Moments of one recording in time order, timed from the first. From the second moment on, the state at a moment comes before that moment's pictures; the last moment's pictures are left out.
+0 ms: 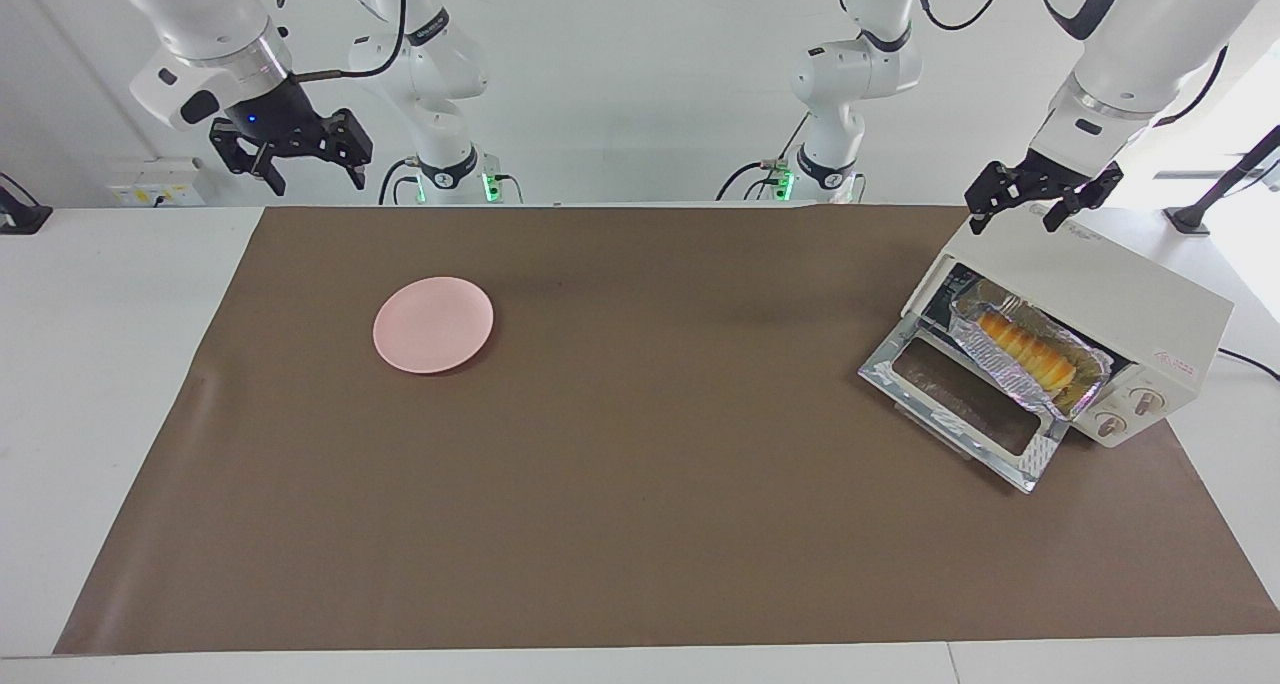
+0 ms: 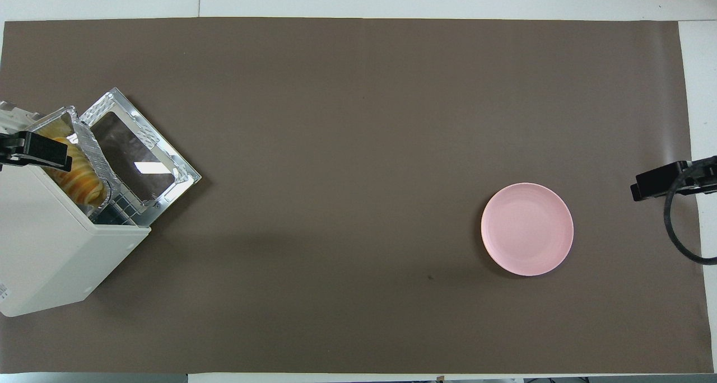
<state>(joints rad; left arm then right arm) 0.10 -0.02 -0.15 -1.58 0.04 1.49 0.03 -0.08 -0.08 0.08 -1.57 0.01 1.37 -0.07</state>
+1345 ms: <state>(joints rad) 0.11 0.28 -0.14 -1.57 0.14 1.88 -0.21 -0.08 -0.08 0.08 -1.57 0.01 1.37 -0.07</state>
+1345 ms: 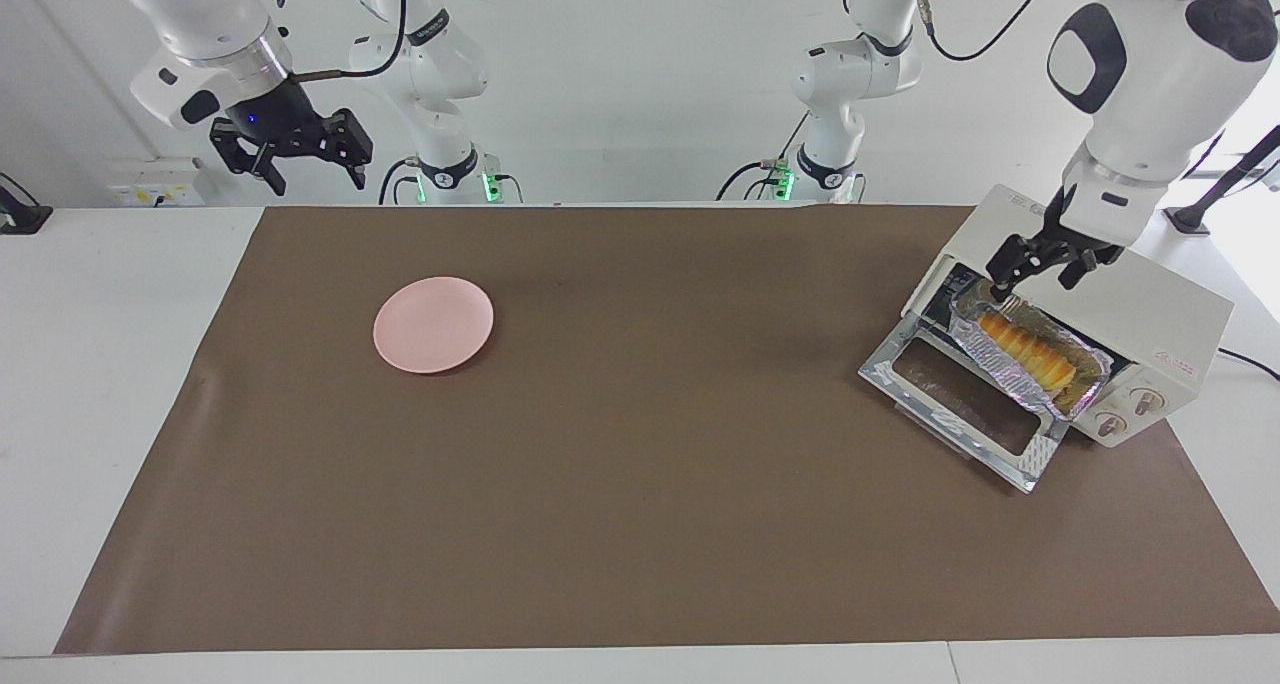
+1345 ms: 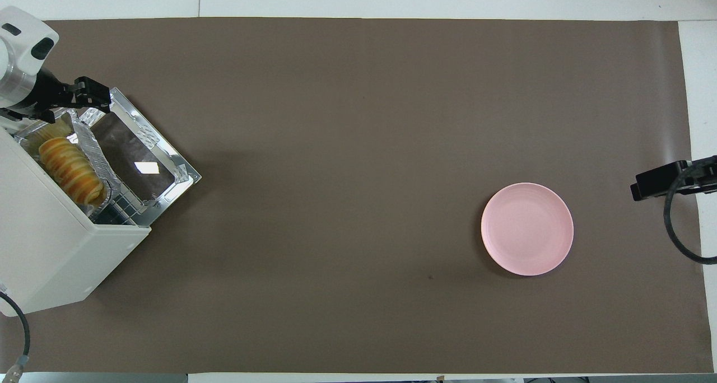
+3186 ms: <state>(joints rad) 0.05 0.31 -0.14 -1.67 0.17 1.99 -0.31 -0.08 -0.08 0.08 -1.57 0.01 1.37 -0.07</state>
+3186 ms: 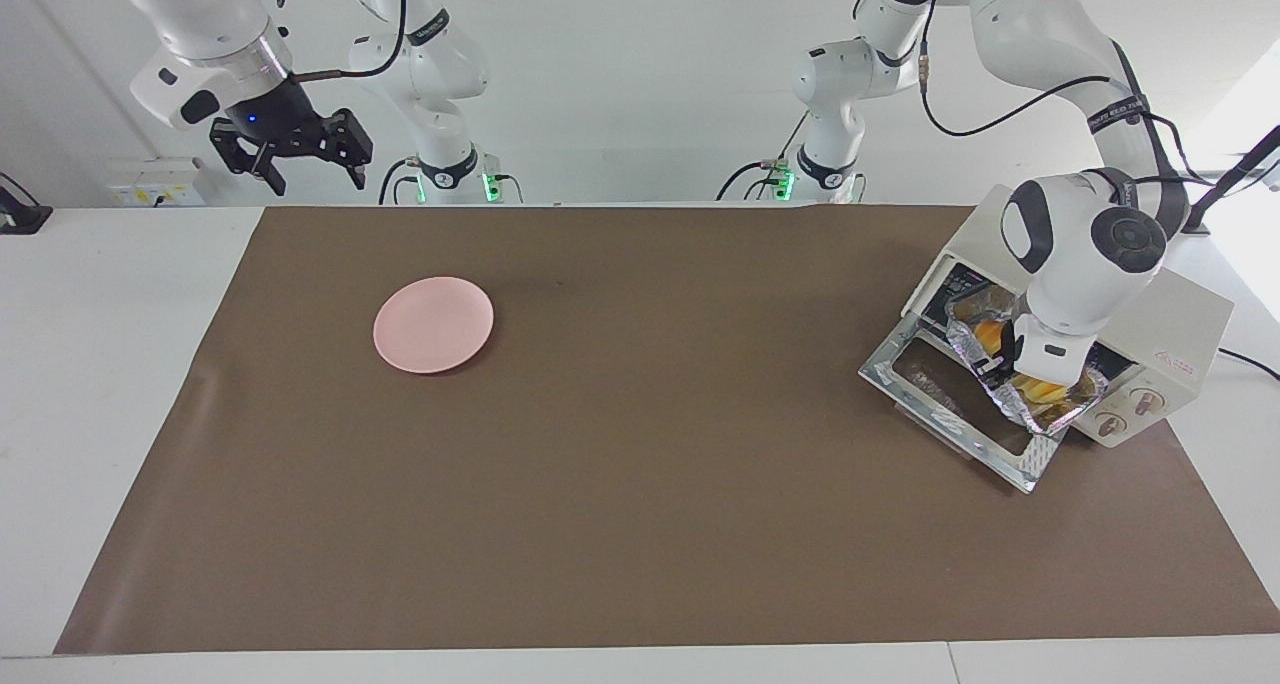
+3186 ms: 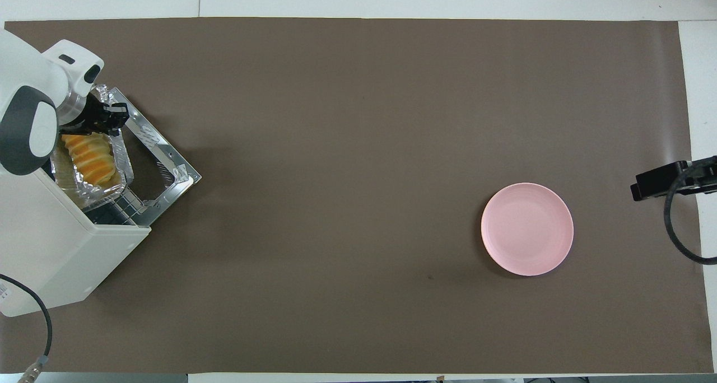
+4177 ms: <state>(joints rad) -0.54 0.51 -0.15 -1.53 -0.05 2.14 -0.59 -0.08 -0.08 0.08 -1.57 0.01 1.37 -0.07</state>
